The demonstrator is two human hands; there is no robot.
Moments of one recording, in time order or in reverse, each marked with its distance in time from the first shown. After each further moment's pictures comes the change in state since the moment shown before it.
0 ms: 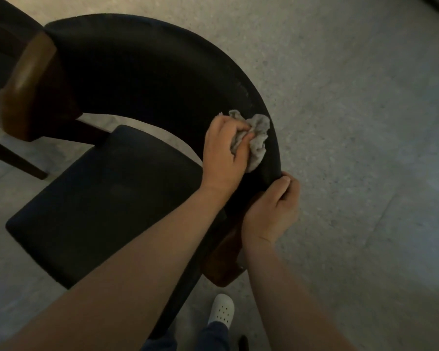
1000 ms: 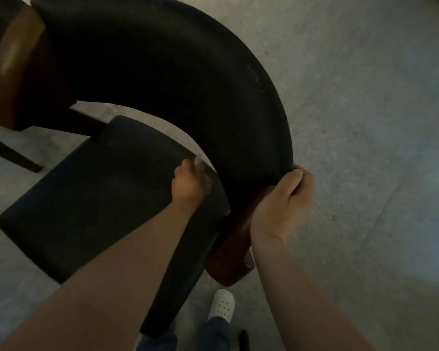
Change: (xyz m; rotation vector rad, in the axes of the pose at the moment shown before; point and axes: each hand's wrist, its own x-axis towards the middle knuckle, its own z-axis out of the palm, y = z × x) left_hand -0.032 -0.118 -0.022 0.381 -0.224 -0.646; right_hand -0.001 0.003 0.001 -0.053 -0.019 -0.035
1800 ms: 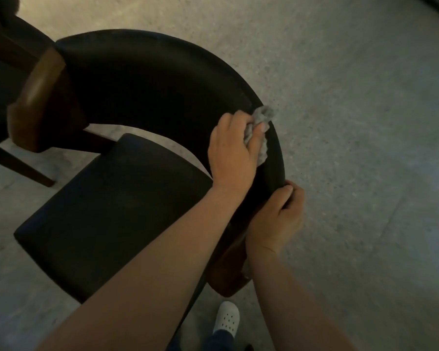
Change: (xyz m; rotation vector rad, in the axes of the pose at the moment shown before) left_hand -0.042 0.137 -0.027 -0.188 0.405 0.607; right_hand 0.000 -0.001 -0.001 -0.029 -0.016 0.044
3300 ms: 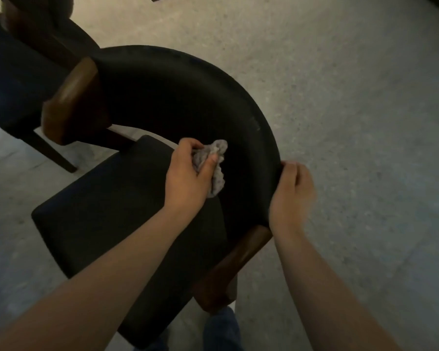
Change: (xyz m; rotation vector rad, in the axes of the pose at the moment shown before) left_hand -0.007 -0.033 -0.062 -0.057 -0.036 -0.363; right_hand 0.076 -0.041 0.009 0.030 -0.400 -0.070
